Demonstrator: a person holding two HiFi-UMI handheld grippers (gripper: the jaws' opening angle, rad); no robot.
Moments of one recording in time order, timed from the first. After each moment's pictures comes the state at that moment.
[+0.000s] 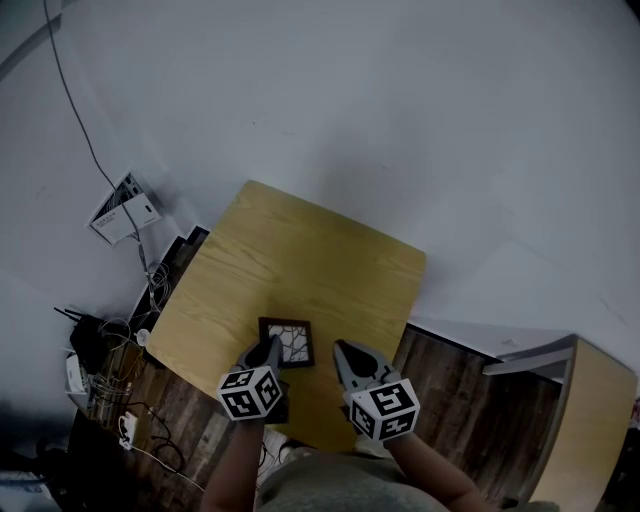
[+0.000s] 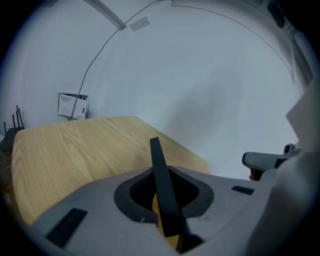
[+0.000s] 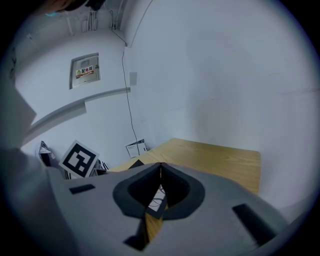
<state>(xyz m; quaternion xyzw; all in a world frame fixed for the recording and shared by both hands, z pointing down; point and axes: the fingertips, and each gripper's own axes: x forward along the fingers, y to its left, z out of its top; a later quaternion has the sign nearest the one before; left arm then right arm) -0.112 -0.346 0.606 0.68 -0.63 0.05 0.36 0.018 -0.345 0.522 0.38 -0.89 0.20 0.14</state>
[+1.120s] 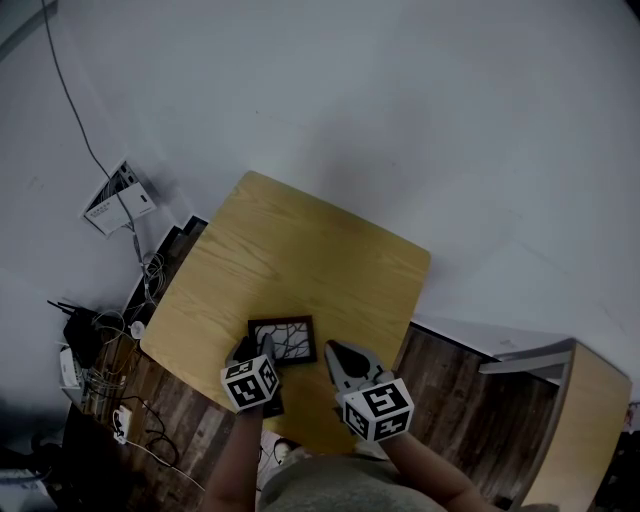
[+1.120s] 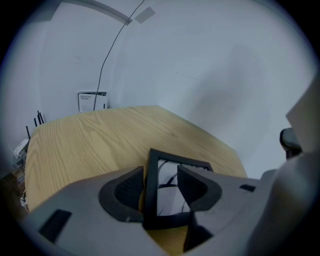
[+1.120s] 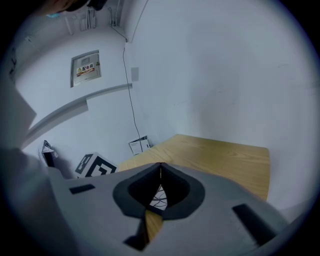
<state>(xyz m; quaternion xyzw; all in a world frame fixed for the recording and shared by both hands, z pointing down) -0.155 -0.344 0.673 0.59 -0.69 0.13 0.39 -0.005 -0.351 0.538 0.36 -0.89 0.21 0.16</state>
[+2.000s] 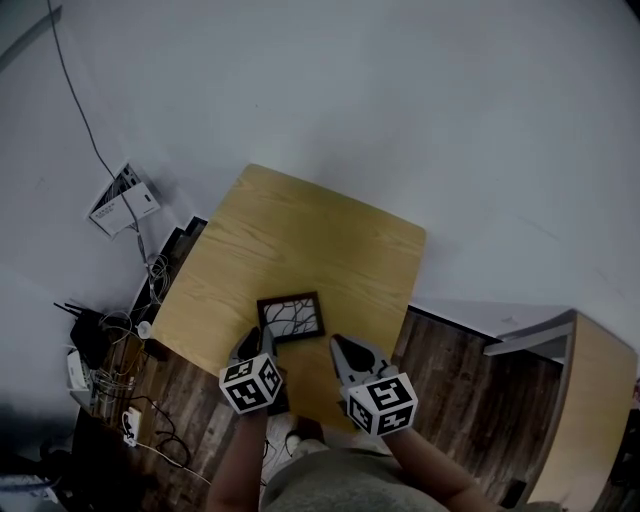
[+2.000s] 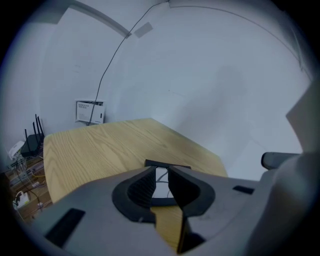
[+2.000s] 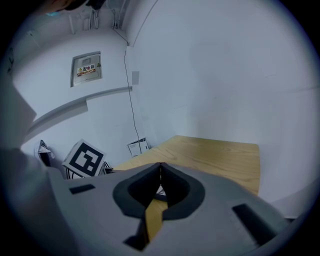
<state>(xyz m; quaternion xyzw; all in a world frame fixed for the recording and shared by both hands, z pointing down) -0.152 -0.302 0.618 0.63 -0.69 0.08 0.35 -0.001 -0.294 0.528 0.40 -0.88 0.21 0.14</state>
